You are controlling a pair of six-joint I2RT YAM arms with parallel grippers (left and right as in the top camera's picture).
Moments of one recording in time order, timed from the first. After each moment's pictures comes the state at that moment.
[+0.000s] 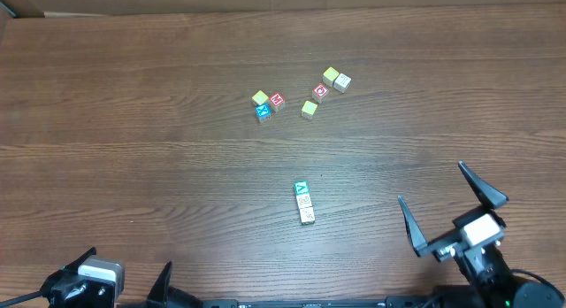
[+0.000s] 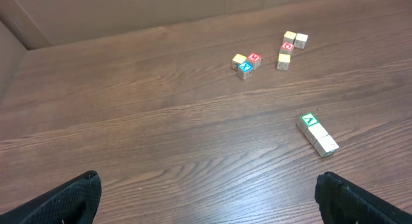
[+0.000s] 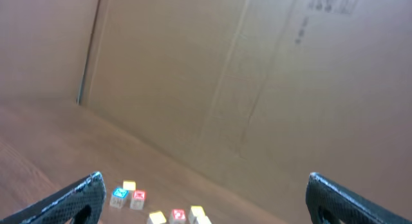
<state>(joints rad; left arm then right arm) -0.44 0.38 1.35 -1.50 -0.24 -0.09 -0.02 0.02 0.38 -0.13 -0.53 -0.18</state>
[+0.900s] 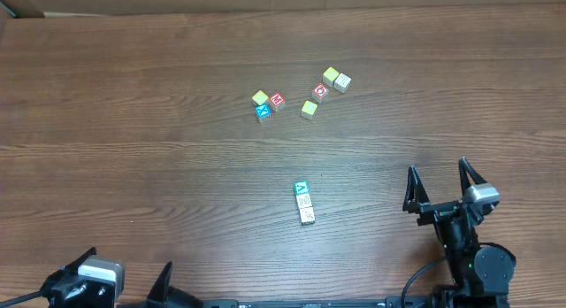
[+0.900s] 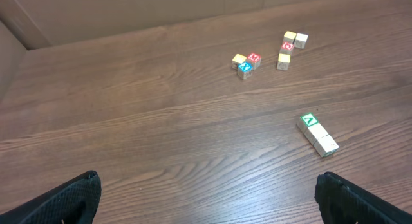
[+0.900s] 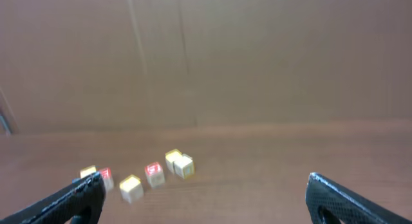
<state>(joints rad) -0.44 0.38 1.35 -1.50 -0.24 -0.09 -0.02 0.01 0.02 0.06 -0.19 0.15</state>
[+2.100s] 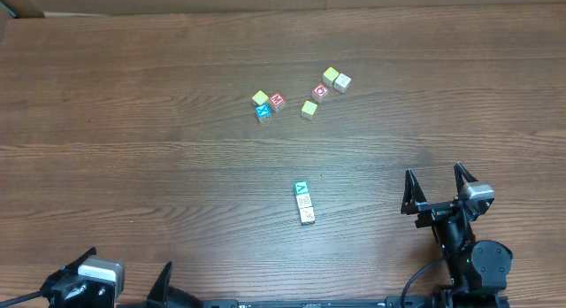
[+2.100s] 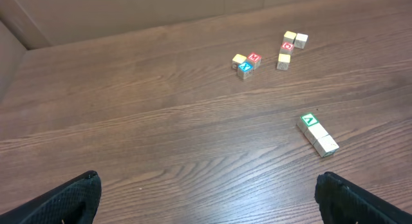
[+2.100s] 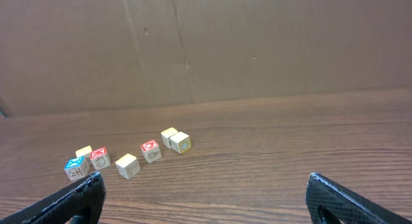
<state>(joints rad) -0.44 0.38 1.35 -1.50 -0.24 -0.09 -0.02 0.01 0.02 -0.02 -0.19 0.15</state>
